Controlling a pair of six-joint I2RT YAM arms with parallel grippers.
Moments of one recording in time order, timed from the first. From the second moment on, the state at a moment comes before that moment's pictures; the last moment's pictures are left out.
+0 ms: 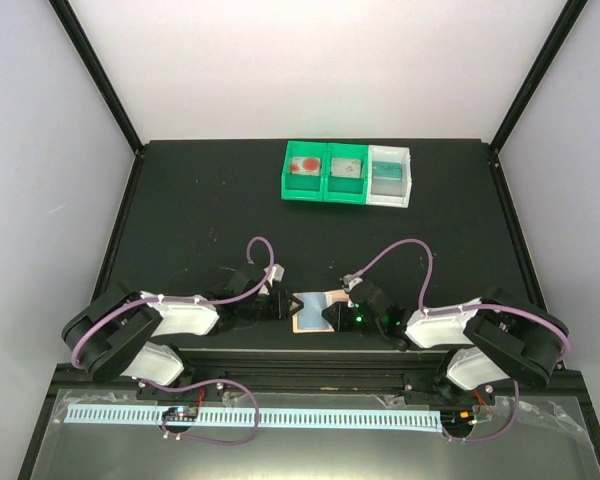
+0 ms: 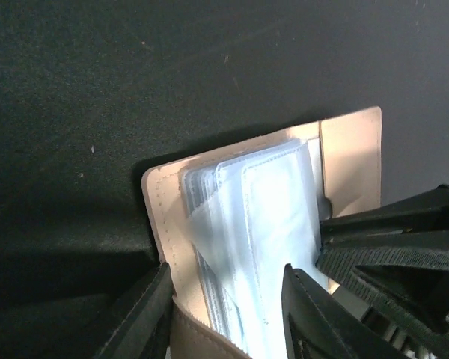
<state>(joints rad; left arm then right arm) -0.75 1.40 0.33 0.32 0.35 -0.87 0.95 1.42 0.30 0.41 -0.12 0.89</state>
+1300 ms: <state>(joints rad) -0.75 1.10 0.26 0.16 0.42 -0.80 1.05 1.40 0.49 0.09 -0.14 0.82</state>
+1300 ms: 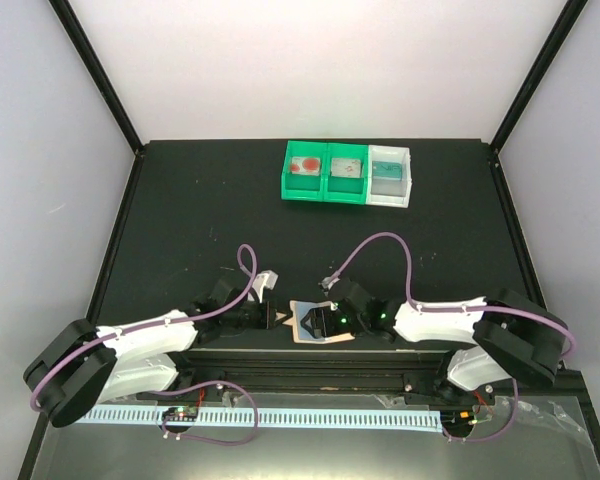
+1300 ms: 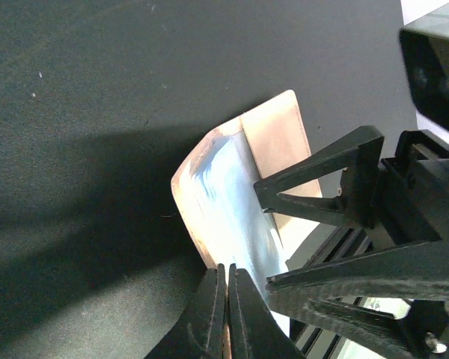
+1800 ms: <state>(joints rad) -0.75 1.09 0.26 0.14 0.43 -0.80 1.06 1.44 0.52 0.06 -0.12 0.81</state>
